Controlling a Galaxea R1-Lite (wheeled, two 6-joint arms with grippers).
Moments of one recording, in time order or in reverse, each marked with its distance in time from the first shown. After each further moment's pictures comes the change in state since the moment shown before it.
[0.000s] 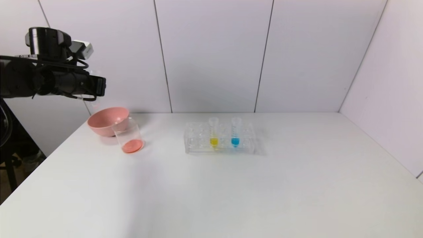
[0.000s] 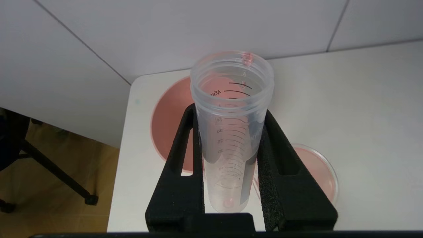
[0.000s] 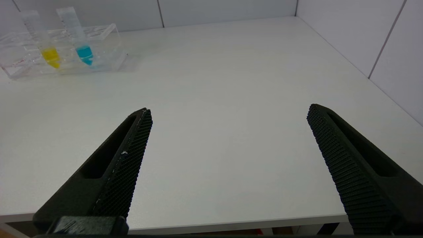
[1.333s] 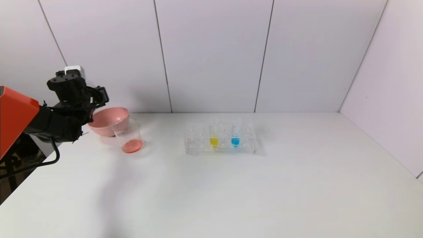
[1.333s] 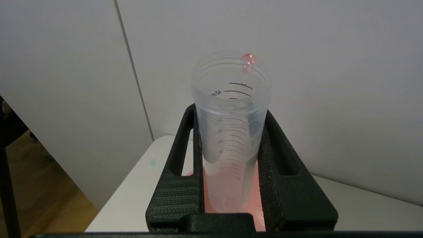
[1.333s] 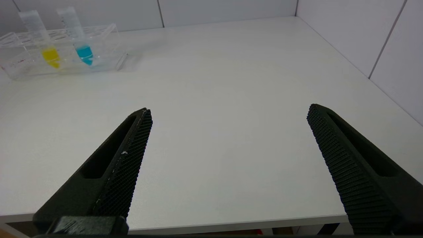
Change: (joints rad) left arm 0.077 0.341 0.213 -0.966 0.158 -0.215; right arm 0.000 0.000 0.000 0.000 0.000 0.000
